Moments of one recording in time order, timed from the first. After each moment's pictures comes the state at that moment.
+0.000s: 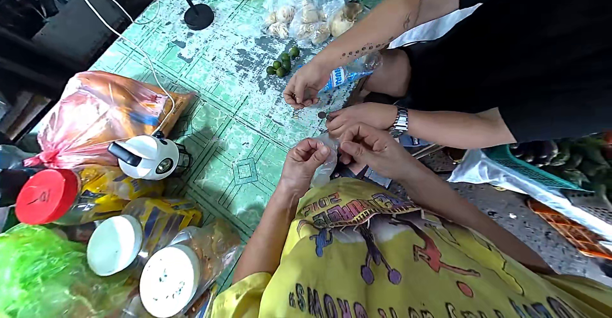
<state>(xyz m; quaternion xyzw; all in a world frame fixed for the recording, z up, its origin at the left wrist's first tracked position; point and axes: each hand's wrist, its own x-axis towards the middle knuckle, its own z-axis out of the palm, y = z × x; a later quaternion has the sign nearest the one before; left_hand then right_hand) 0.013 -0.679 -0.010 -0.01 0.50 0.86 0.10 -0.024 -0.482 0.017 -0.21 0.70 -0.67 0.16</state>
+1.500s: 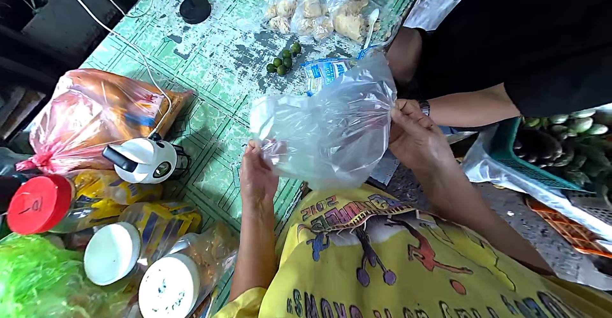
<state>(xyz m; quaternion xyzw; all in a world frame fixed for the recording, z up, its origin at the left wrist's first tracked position) 0.015 -0.734 -0.003 -0.10 0.37 0.92 -0.09 -0.048 -0.456 0.021 -0.03 0.53 -0.84 0.09</state>
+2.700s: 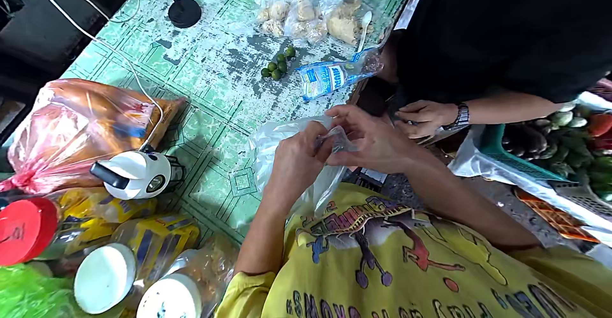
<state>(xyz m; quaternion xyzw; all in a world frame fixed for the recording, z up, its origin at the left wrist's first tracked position) -0.030 -0.696 0.040 0.14 0.88 0.45 -0.07 -0.063 -0.499 0.055 -0.21 0.82 -0.50 0.17</state>
